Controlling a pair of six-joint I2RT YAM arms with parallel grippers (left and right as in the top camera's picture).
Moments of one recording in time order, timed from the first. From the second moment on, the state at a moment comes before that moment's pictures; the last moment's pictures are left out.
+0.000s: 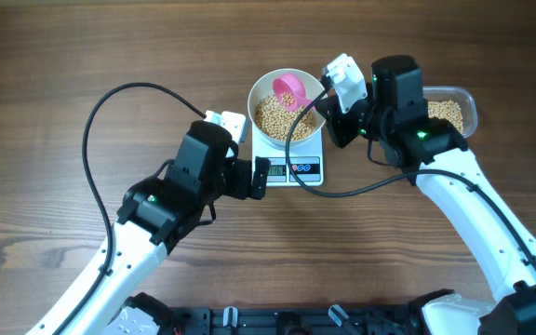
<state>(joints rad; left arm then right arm) -0.54 1.15 0.92 -0.60 0.03 -0.28 0.32 1.46 1.11 -0.38 -0.37 -0.20</state>
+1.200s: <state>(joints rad) -0.54 1.15 0.92 -0.60 0.03 -0.28 0.32 1.46 1.11 -0.41 -0.35 -0.37</state>
